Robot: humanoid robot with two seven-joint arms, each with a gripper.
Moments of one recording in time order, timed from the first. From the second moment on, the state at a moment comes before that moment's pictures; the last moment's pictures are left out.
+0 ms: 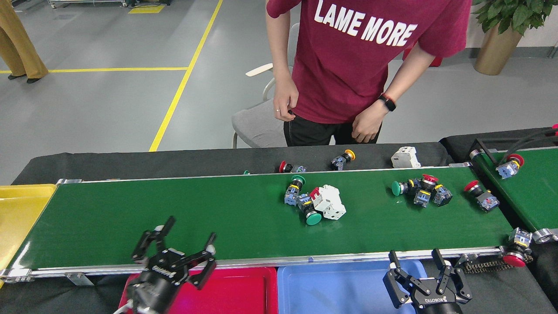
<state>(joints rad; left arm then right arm) -0.06 -0.07 -0.03 -1.61 -1.69 -0.44 0.01 0.18 -0.09 0.06 -1.75 1.26 0.03 -0.03</state>
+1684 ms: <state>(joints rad) -0.54 -0.10 -0.20 -0.85 -1.70 -0.11 -0.04 -0.51 0.08 0.32 -0.88 1.26 0.24 0.06</state>
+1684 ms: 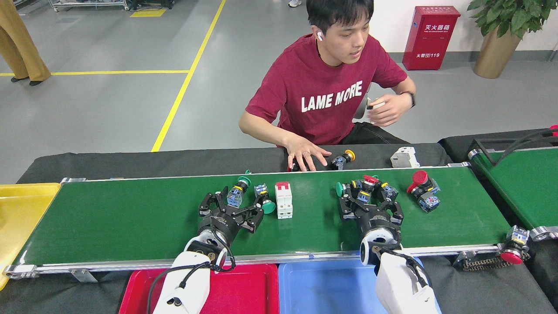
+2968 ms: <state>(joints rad) 0.11 0.13 0.06 -1.66 -1.62 -0.78 0.04 -0.07 0.02 0.44 -1.58 1.26 -0.31 0.10</state>
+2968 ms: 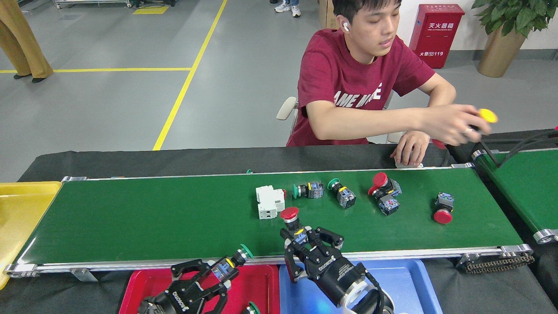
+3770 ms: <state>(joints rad) 0.26 0.02 0.38 -1.67 -1.52 -0.46 0.05 0.00 0.07 0.55 -1.62 1.27 -0.25 0.20</state>
